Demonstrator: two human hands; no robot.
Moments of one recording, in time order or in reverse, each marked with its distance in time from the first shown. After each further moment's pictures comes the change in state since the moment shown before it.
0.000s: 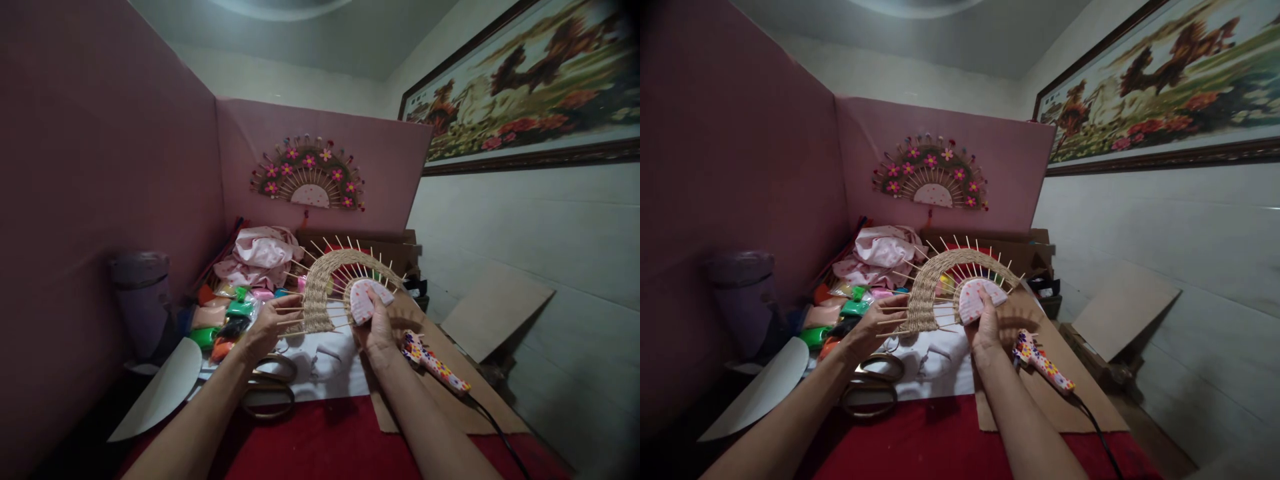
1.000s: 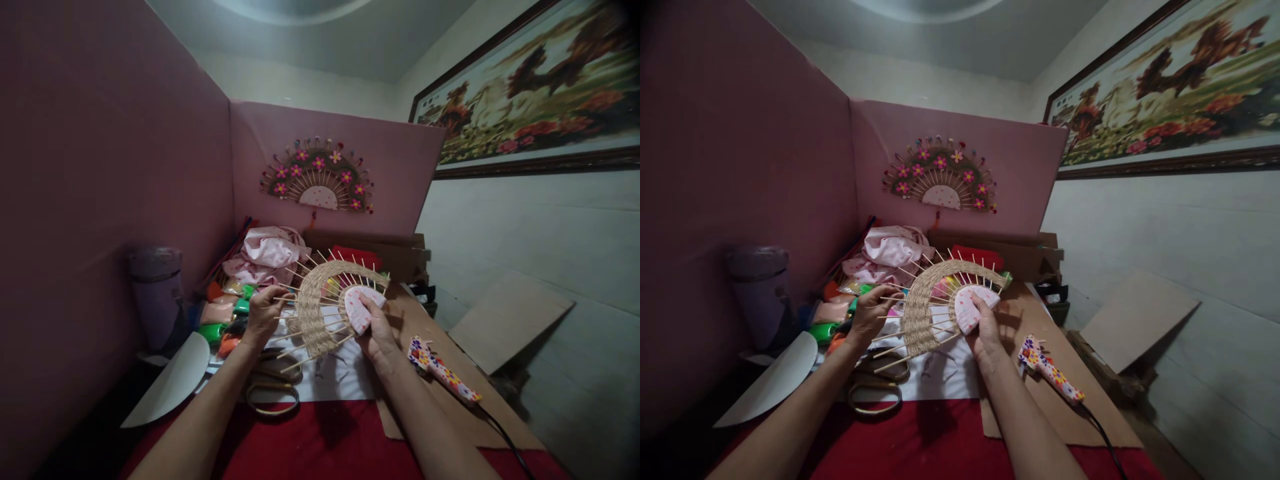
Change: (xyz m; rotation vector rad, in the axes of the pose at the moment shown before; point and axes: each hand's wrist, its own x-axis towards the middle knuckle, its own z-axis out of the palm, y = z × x) left_hand 0.014 -0.006 -0.036 0.726 0.541 0.568; right_hand -0.004 0.007 -0.001 -0.082 -0.084 0.172
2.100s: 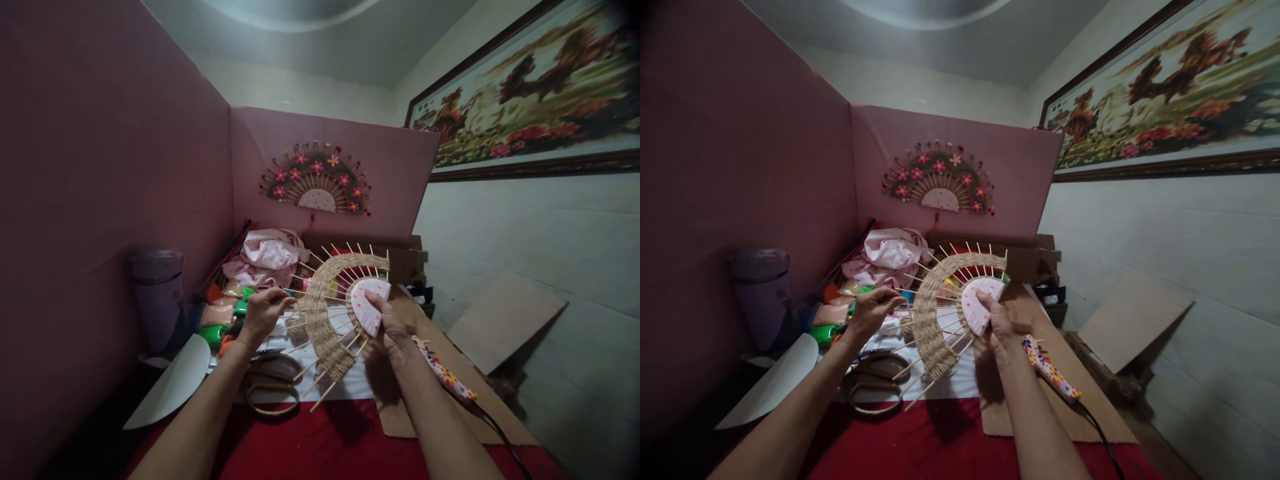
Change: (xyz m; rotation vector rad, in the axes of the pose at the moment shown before) left_hand 0.004 0.007 -0.007 0.057 -0.099 -0.026; right_hand 0.004 -0.029 -0.004 -0.105 -0.041 -0.031
